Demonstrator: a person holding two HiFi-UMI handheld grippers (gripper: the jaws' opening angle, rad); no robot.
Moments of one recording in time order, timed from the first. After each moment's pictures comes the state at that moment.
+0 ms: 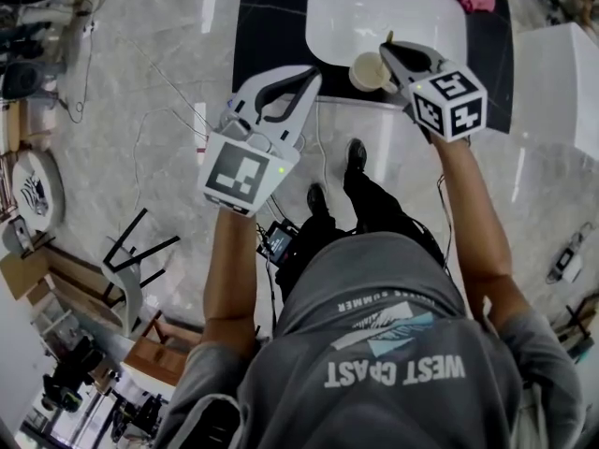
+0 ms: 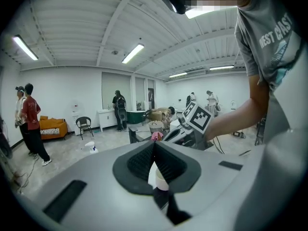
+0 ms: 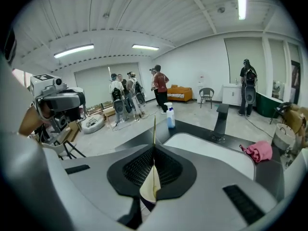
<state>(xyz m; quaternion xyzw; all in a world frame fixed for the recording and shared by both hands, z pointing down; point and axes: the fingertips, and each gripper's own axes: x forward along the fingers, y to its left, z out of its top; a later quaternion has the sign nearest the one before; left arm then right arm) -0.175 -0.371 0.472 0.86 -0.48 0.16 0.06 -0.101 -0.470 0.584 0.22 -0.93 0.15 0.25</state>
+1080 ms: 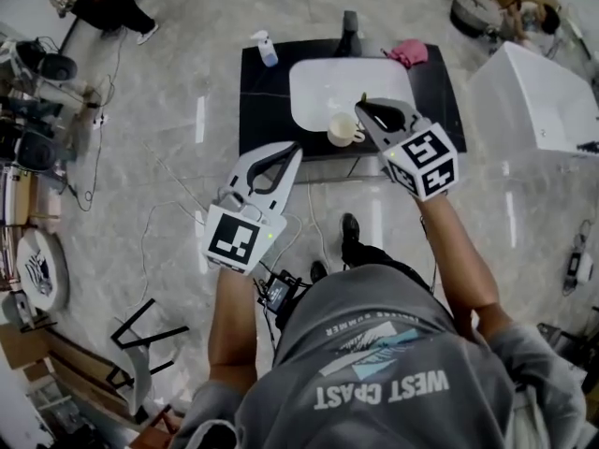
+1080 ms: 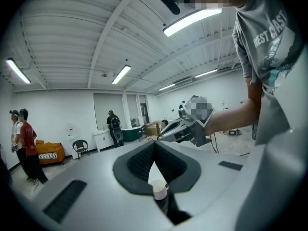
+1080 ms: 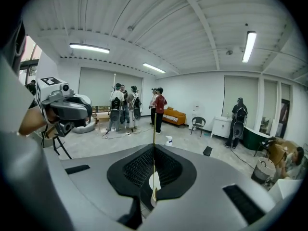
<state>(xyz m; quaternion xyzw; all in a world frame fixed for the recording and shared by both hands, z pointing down) -0.161 -0.267 0.366 0.89 -0.45 0.11 -0.05 -0.085 -0.376 0.418 0.28 -0.94 0.01 0.18</state>
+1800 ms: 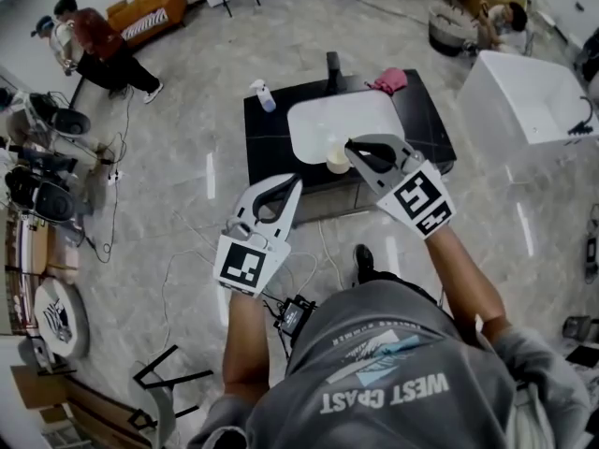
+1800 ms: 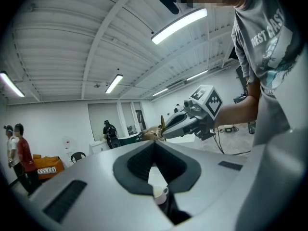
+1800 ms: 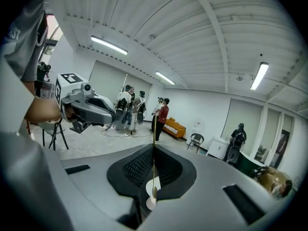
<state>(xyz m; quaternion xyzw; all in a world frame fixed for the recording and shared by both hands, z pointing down) -0.147 -0.215 0.325 0.89 -0.43 0.10 -0.11 -0.080 -0.283 0.342 0.27 -0.94 -0.11 0.16</state>
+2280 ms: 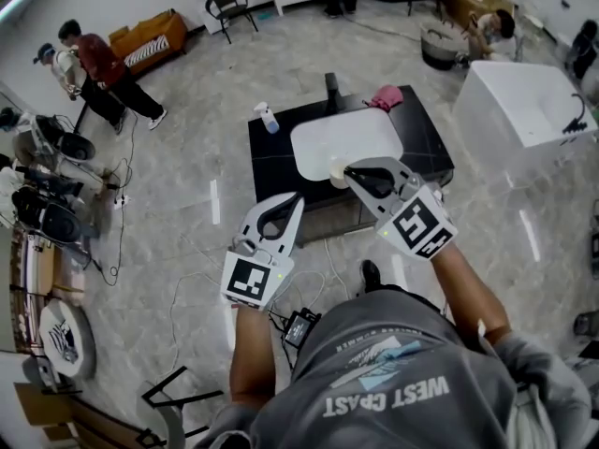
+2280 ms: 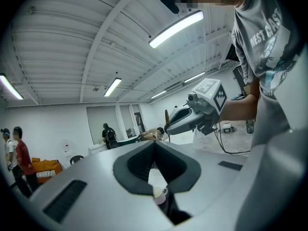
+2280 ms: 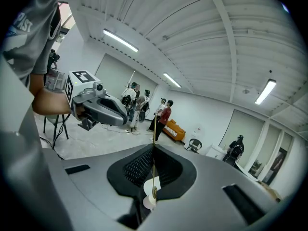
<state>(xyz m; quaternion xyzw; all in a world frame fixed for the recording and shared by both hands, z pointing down) -0.153 -0.191 0.314 0.90 -0.41 0.09 -0.12 -0.088 -0.235 0.319 0.26 -0.93 -0.17 0.18</state>
